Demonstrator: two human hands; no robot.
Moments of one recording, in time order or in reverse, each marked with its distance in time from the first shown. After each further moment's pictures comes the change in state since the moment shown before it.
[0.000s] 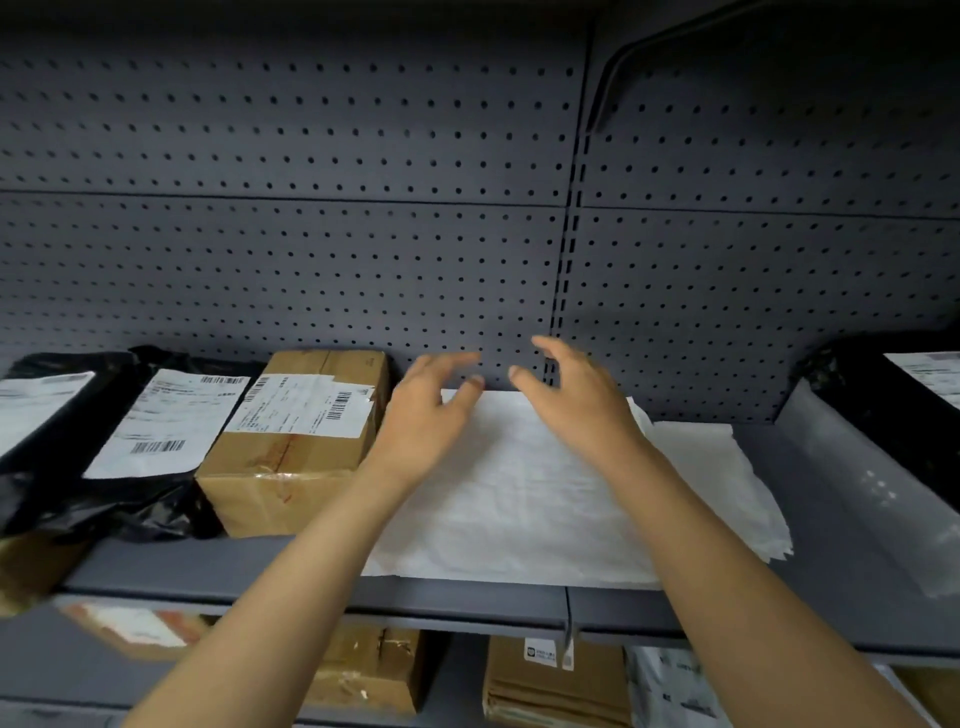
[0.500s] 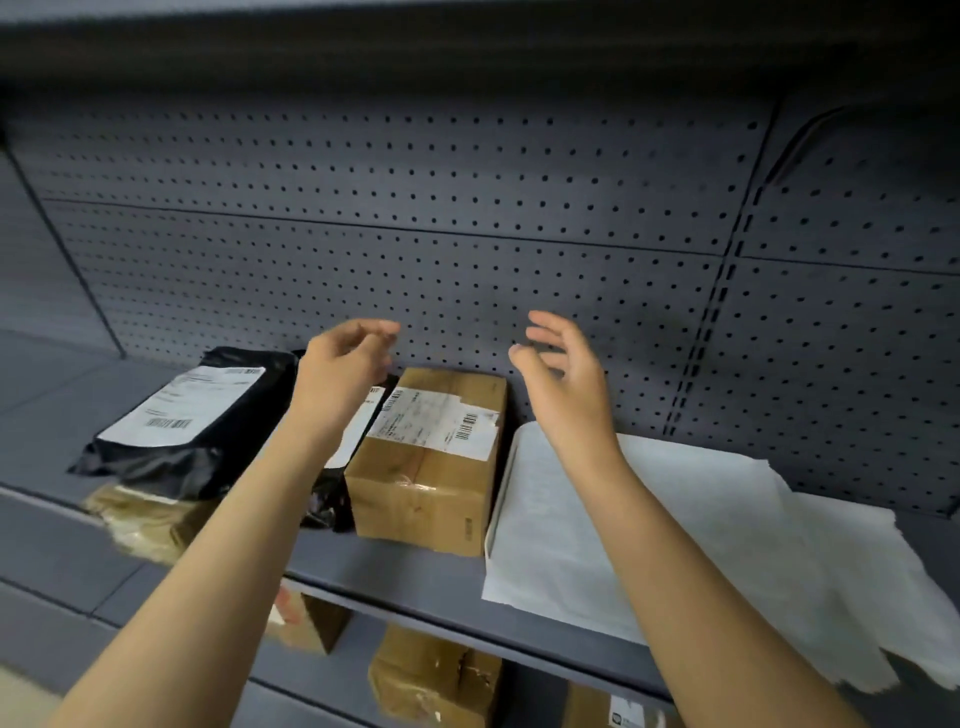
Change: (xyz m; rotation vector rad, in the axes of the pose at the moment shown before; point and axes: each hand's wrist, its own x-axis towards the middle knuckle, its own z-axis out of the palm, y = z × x) left_hand 0.001 -0.040 -0.182 -0.267 0.409 -0.259; right_hand -0.001 -0.126 0.069 0.748 0.027 -0.149
